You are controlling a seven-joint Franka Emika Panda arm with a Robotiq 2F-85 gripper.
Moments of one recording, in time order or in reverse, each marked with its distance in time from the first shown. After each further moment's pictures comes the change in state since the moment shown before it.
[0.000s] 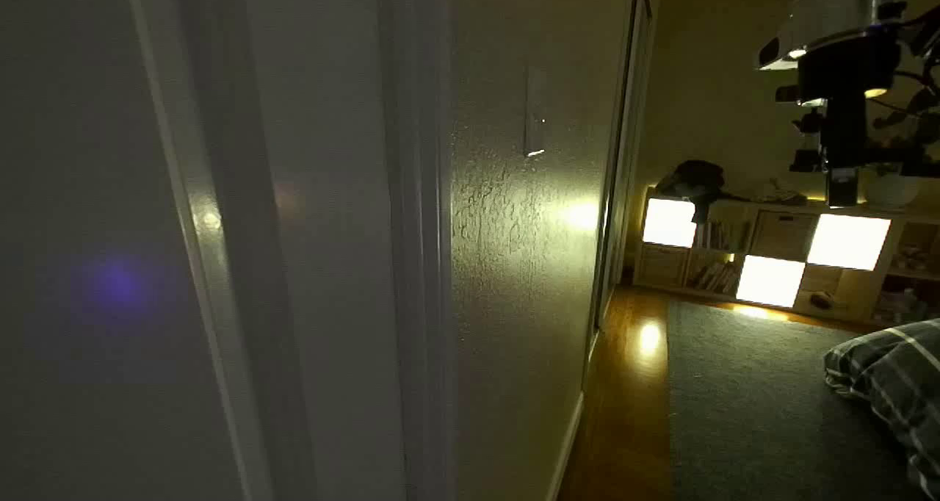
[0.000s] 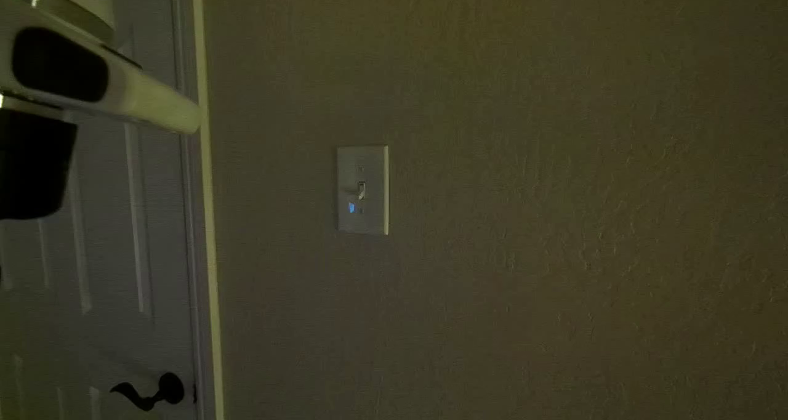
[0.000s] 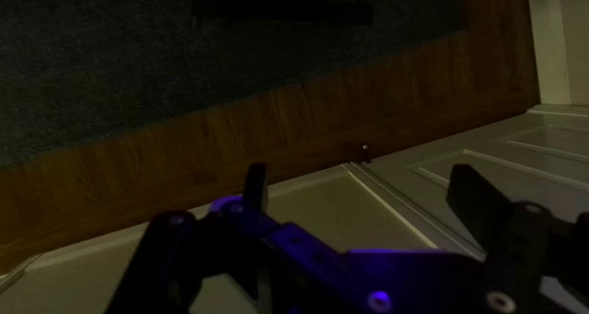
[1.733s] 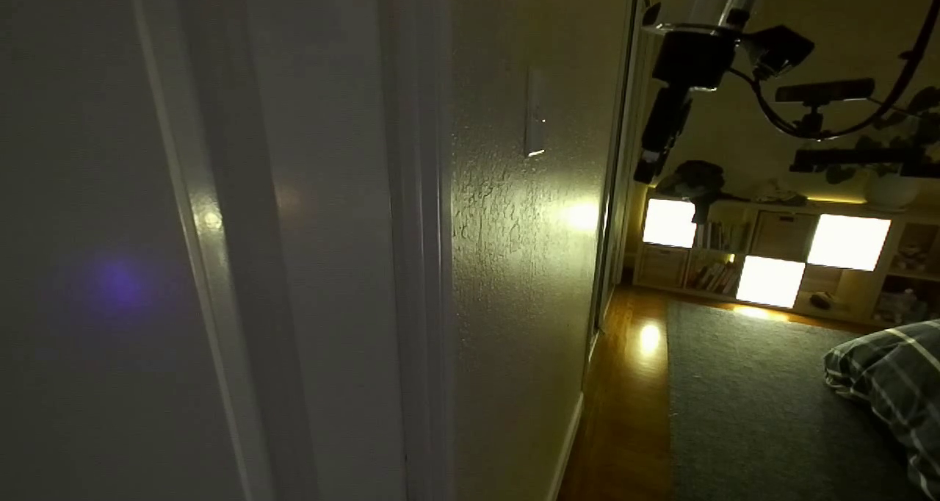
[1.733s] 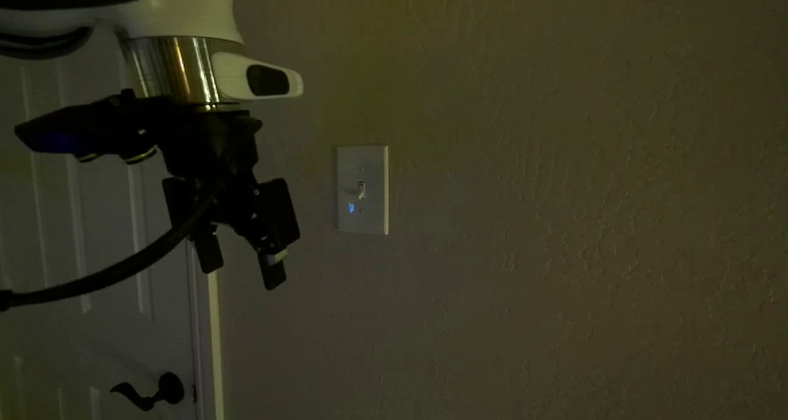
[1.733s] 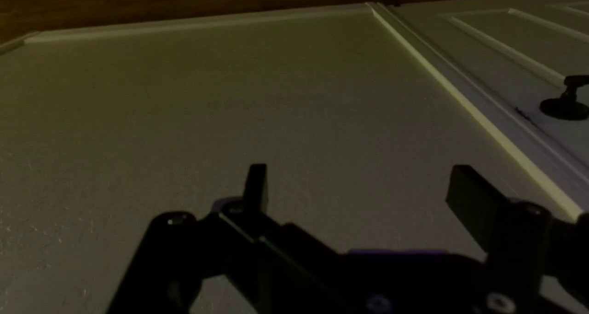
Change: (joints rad) arm 0.040 0.252 0.116 0.217 0.044 0.454 -0.058
